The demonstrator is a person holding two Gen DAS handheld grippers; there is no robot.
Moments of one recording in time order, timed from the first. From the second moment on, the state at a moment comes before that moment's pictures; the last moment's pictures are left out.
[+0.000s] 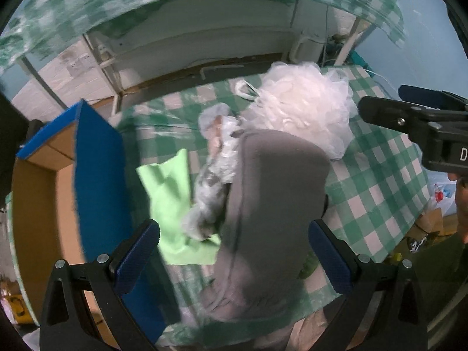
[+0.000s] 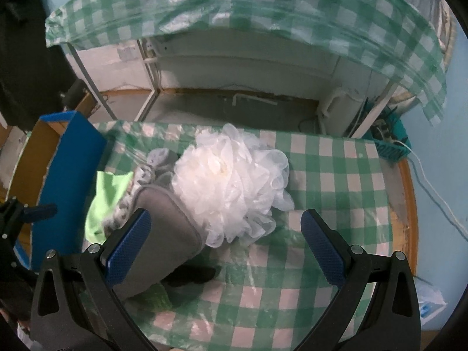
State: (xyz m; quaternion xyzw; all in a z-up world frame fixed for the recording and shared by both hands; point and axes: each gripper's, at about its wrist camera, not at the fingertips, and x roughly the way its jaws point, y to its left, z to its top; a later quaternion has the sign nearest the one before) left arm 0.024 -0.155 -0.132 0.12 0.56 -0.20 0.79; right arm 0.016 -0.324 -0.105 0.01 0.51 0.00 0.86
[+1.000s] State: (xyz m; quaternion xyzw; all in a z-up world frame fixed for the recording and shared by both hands) left arm 0.035 -0.199 -0.200 0.14 0.63 -0.21 0.73; right arm 0.038 -0.349 -0.153 0.05 0.55 0.00 0.83
